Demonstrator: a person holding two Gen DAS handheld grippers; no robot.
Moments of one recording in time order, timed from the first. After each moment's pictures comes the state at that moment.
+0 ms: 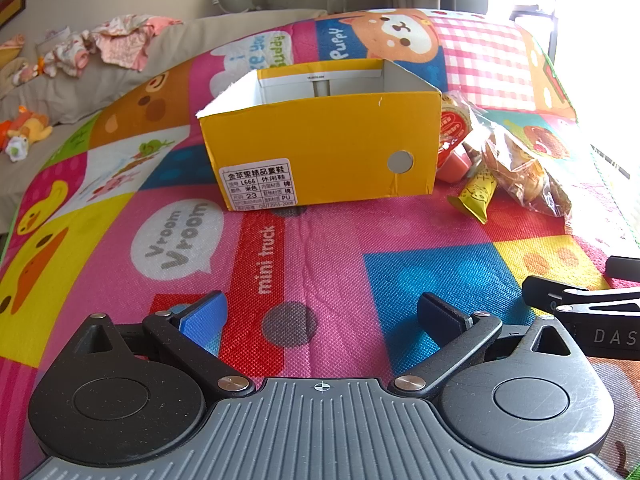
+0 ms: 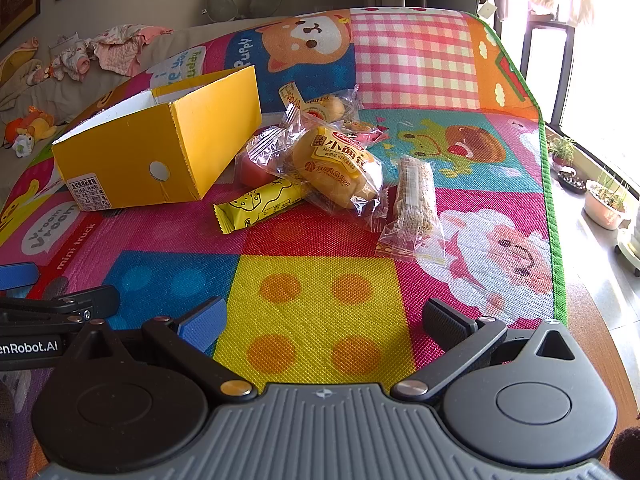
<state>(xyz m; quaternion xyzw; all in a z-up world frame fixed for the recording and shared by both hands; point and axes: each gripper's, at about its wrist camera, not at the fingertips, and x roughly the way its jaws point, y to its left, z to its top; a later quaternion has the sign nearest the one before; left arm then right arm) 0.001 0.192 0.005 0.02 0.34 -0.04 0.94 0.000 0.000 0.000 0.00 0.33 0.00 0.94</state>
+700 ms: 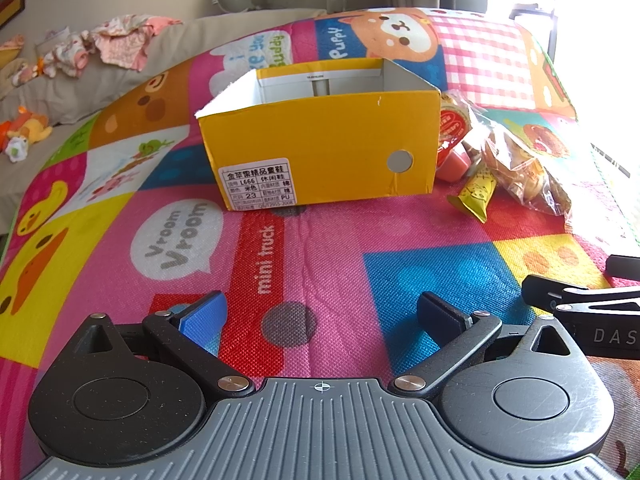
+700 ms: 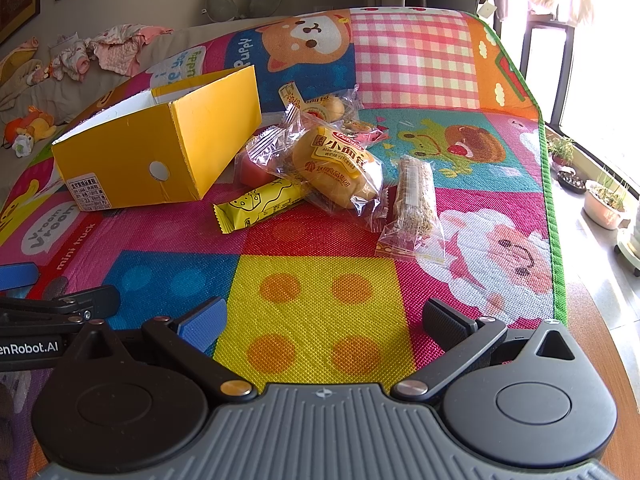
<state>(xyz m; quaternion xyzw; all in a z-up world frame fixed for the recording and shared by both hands) 0.002 0.193 0.004 0.02 0.34 -0.04 0.94 0.000 0.000 0.000 0.00 0.33 0.00 0.94</state>
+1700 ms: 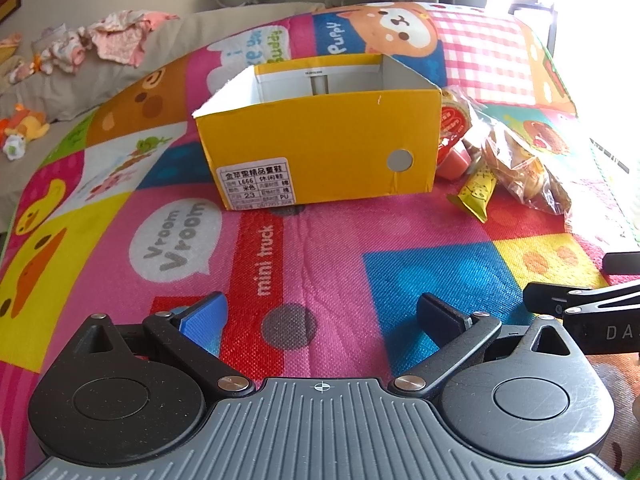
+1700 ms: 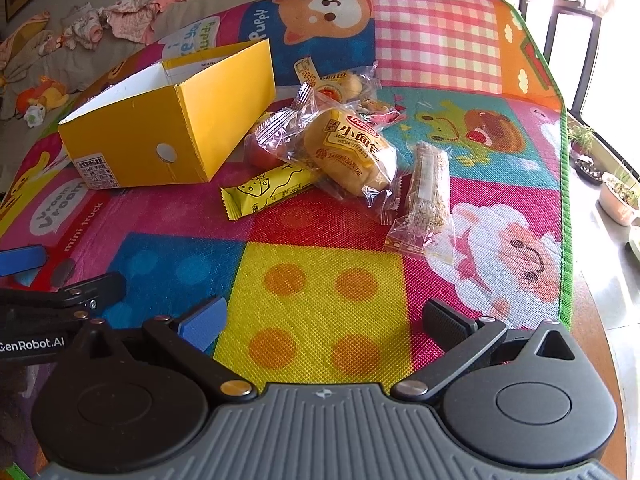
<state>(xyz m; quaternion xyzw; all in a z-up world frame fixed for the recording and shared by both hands) 0.006 0.192 0.007 0.02 0.35 -0.05 0.93 0.013 -0.002 0.008 -0.01 0.38 0.03 0.92</state>
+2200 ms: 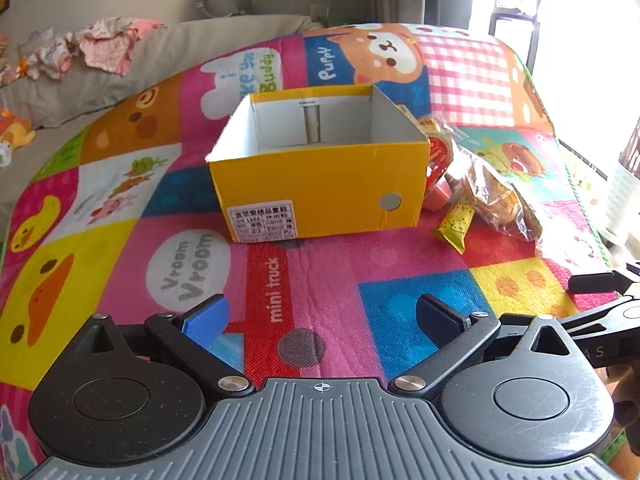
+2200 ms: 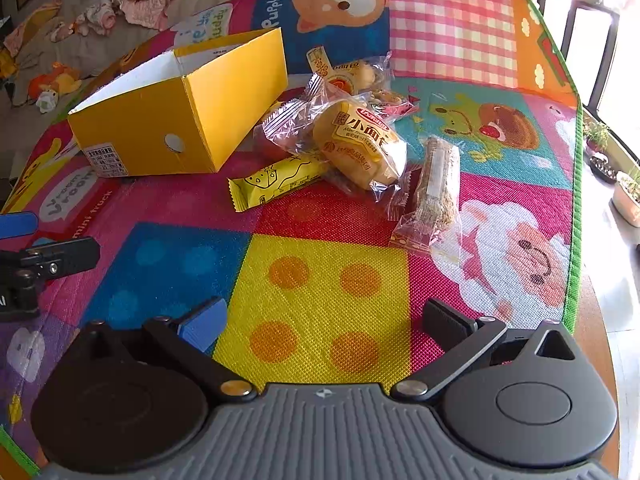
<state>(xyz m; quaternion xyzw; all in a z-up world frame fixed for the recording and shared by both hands) 0.001 0.211 0.044 0.01 0.35 -0.08 0.93 0.018 -0.005 0.011 -0.02 0.40 0.05 0.91</state>
